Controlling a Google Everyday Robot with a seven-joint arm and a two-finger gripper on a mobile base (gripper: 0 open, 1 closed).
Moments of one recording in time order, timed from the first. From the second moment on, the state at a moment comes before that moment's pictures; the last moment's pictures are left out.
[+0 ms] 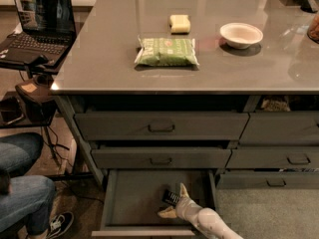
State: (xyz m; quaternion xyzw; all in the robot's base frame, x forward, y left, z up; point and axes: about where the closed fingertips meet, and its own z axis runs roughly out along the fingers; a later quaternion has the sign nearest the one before) arm 0.567 -0.075 0.149 -0.37 0.78 0.15 0.48
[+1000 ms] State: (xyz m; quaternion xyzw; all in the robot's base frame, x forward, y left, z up) arm 0.575 -0.086 0.147 -0.36 0.79 0.09 0.48
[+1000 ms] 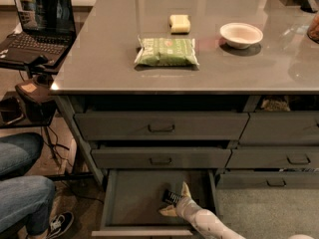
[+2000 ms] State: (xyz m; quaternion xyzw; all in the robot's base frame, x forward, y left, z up) arm 0.593 -0.081 0.139 -0.39 0.80 0.06 0.44
